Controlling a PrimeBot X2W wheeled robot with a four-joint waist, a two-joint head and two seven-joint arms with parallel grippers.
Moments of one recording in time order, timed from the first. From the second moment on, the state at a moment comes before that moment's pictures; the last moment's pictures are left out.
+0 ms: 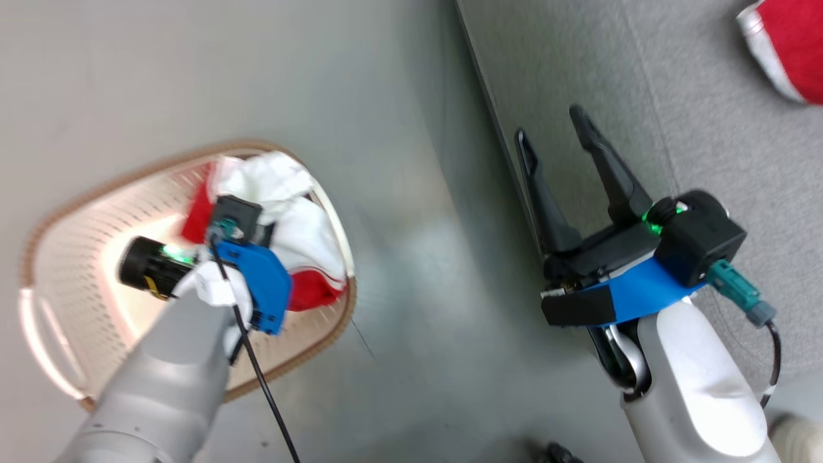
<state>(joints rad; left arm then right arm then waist) -0.87 0.18 -0.85 1.21 -0.57 -0.10 -0.15 -0.48 -0.05 0.25 0.14 0.20 0.13 -0.26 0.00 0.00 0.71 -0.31</state>
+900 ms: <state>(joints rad) -0.88 0.05 -1.02 0.84 -0.84 -0.13 -0.23 -0.15 -0.06 0.21 0.13 0.17 0.13 -0.06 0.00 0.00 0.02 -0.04</state>
